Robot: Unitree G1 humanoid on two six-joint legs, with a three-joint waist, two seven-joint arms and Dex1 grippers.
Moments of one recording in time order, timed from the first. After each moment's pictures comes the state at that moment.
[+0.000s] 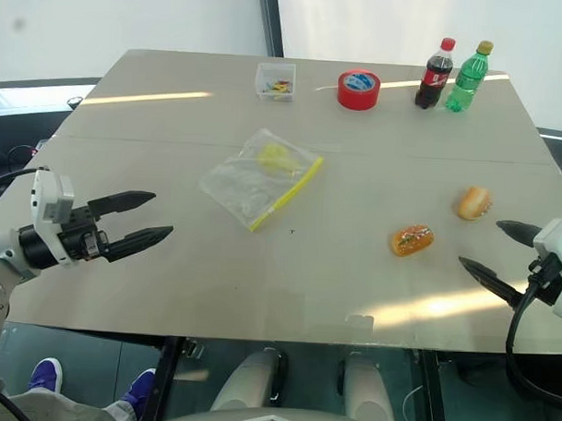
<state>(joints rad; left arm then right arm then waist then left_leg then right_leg) -0.02 0.87 0.45 -0.10 -0.62 0.39 -1.16 0.30 -0.85 -0.66 -0.47 0.51 0.45 0.95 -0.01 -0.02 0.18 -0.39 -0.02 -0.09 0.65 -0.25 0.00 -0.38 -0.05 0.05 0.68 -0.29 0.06</state>
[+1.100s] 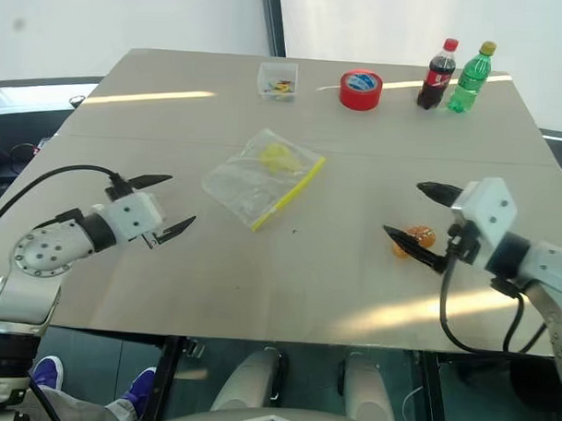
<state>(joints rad) -0.16 0.88 0.09 0.06 0.23 -0.32 -0.64 -0.09 -0.76 -0.25 -0.64 0.56 0.54 0.75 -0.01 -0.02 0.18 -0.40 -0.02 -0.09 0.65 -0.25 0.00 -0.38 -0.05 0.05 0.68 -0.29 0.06</state>
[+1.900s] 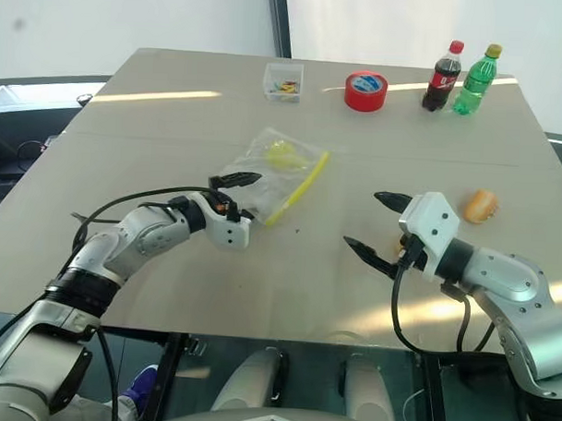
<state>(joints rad) -0.54 0.72 -0.31 0.35 0.75 -0.60 -0.33 -0.07 -0.70 -0.09 -0.67 0.46 0.48 0.69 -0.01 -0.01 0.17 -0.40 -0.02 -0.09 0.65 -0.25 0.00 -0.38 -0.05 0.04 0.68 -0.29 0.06</state>
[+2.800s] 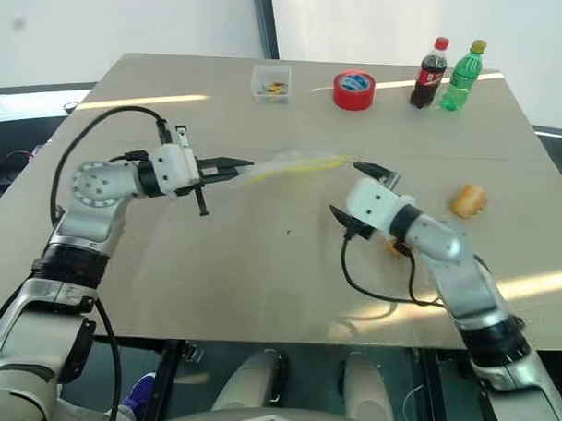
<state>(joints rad) -0.65 0.73 -0.10 0.32 -0.31 -0.40 -1.14 -0.43 -0.52 0.26 -0.21 -0.11 0.16 0.56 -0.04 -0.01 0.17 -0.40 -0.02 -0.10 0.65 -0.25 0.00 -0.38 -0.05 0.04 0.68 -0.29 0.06</state>
